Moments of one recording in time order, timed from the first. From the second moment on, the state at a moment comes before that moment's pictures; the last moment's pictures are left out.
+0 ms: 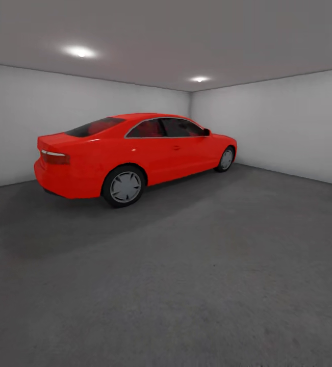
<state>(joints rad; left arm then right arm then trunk) 0.00 0.01 0.00 -0.03 0.00 -0.01 0.00 0.00 -0.01 0.00 0.00 0.00 -0.13 0.00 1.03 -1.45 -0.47</state>
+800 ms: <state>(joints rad) 0.00 -0.03 0.01 -0.04 0.01 -0.01 0.00 0.00 -0.01 0.00 0.00 0.00 -0.17 0.00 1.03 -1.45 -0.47</state>
